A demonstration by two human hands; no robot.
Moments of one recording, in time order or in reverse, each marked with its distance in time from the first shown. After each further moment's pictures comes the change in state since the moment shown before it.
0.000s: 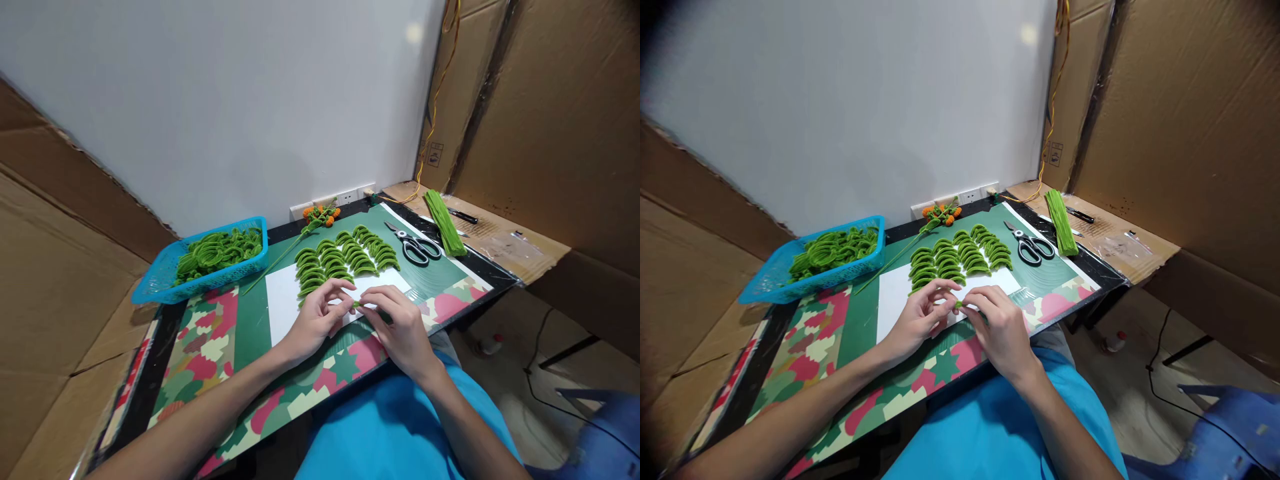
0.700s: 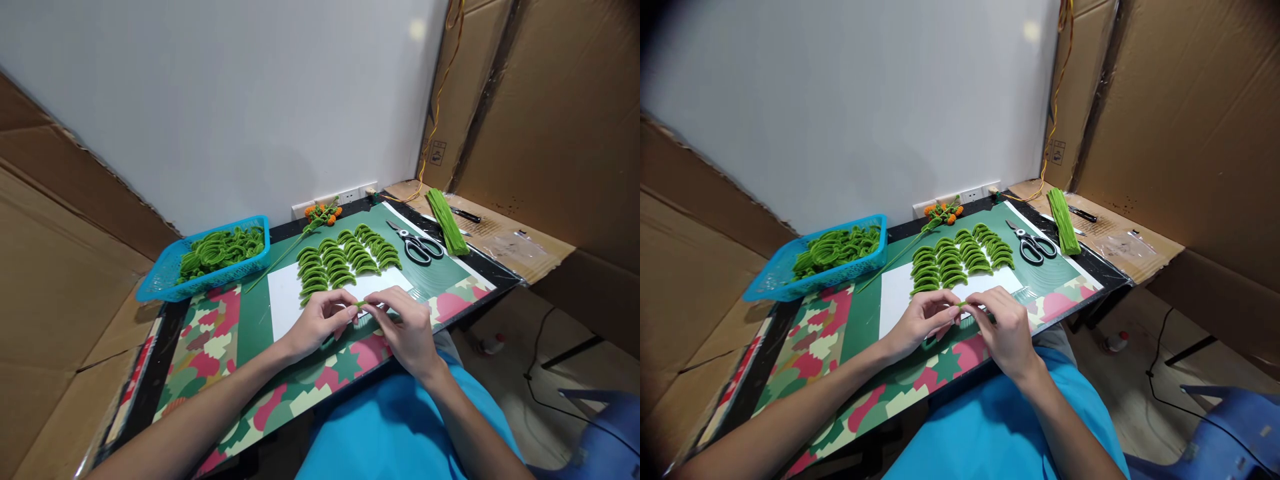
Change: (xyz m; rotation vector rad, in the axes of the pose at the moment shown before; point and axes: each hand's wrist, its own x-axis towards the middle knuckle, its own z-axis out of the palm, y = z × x) left_hand -0.001 0.004 -0.004 0.039 -0.135 -0.007; right_hand -0.001 -0.002 -0.003 0.050 0.087 -0.027
